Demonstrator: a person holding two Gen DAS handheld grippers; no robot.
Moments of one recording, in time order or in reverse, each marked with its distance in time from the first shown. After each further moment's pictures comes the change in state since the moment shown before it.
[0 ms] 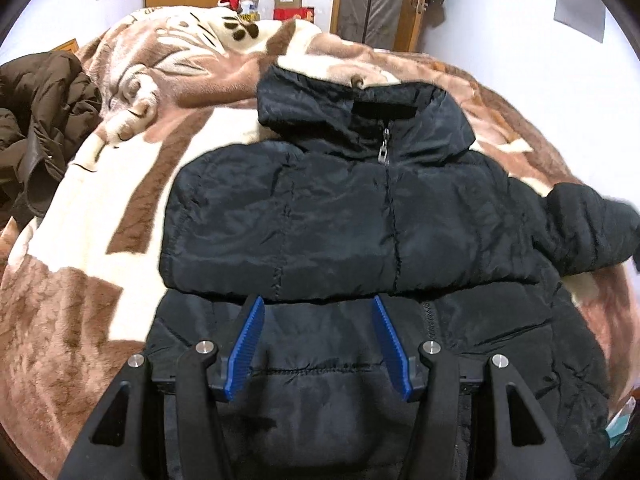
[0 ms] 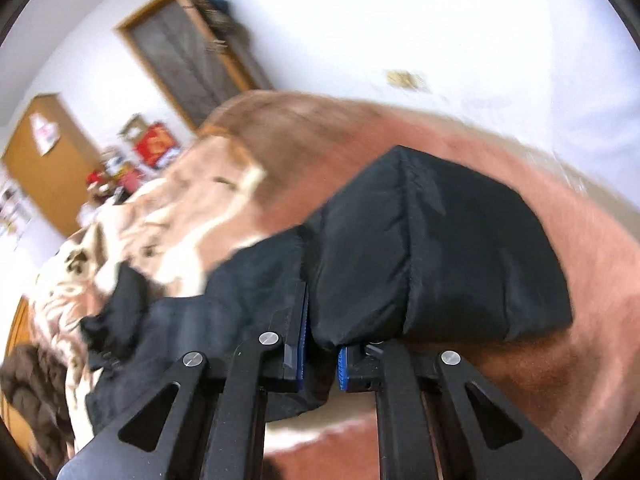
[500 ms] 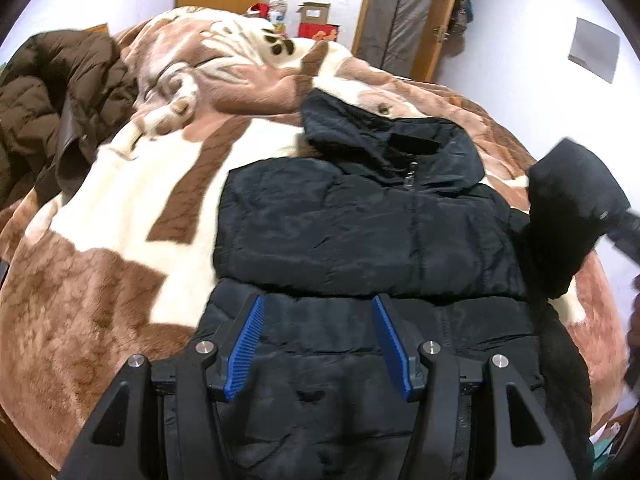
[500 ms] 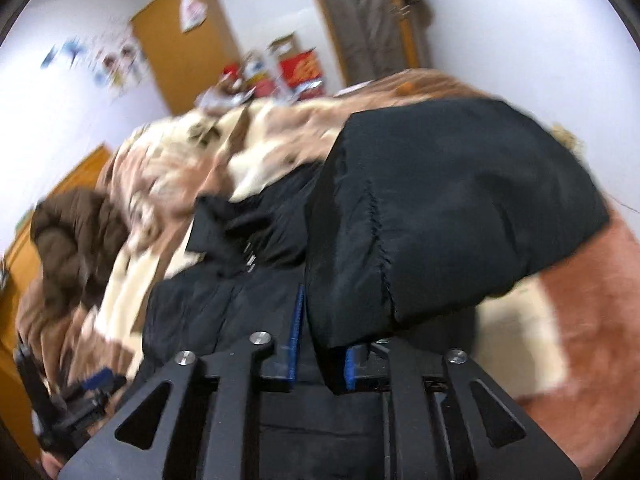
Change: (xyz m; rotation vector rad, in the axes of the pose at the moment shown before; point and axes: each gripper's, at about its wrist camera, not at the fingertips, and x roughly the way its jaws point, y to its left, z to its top) left arm -0.032 0.050 -0.011 -0.106 -0.047 -0.002; right arm 0.035 0.215 -0.104 -0.471 0.198 0.262
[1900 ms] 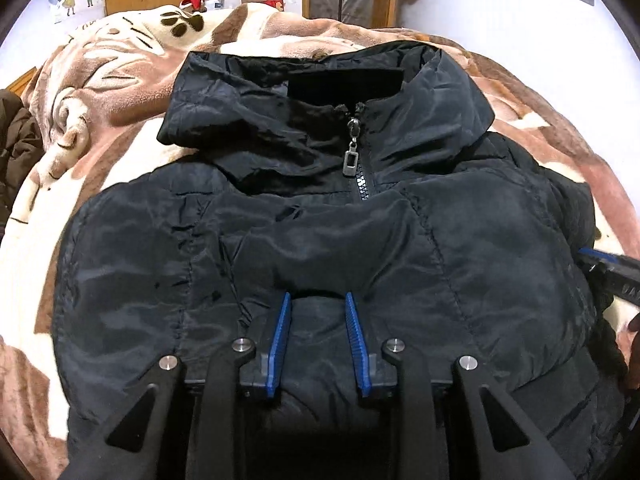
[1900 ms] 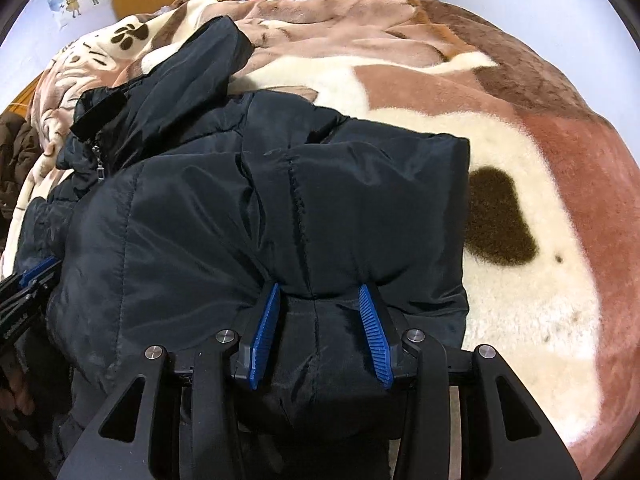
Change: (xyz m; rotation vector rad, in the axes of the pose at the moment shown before) left arm 0.147 -0.114 0.039 0.218 0.096 0.002; right arm 0.127 -0.097 -0.016 -0.024 0.211 -0.207
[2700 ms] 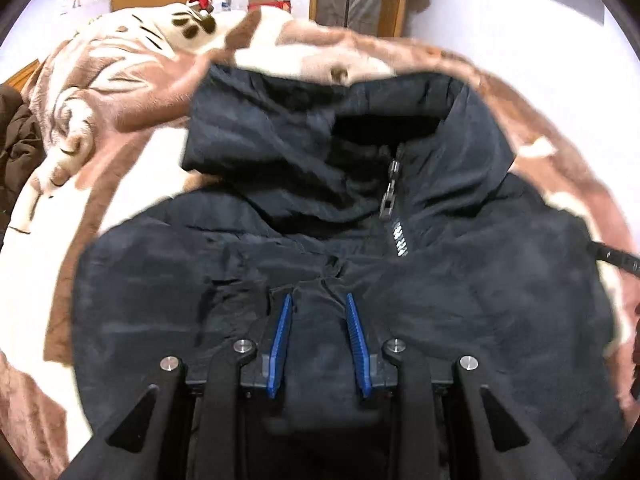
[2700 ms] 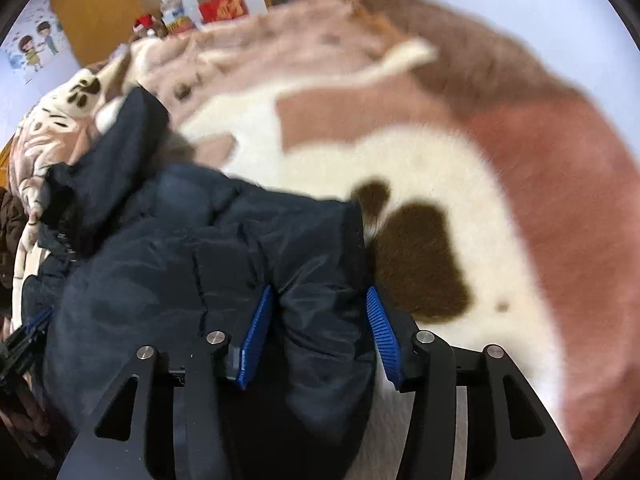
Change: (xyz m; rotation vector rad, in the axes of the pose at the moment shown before) left arm -0.006 0.038 0.033 -0.049 -0.033 -0.034; right arm -0.019 -0.048 0.033 0.115 -0.073 -0.026
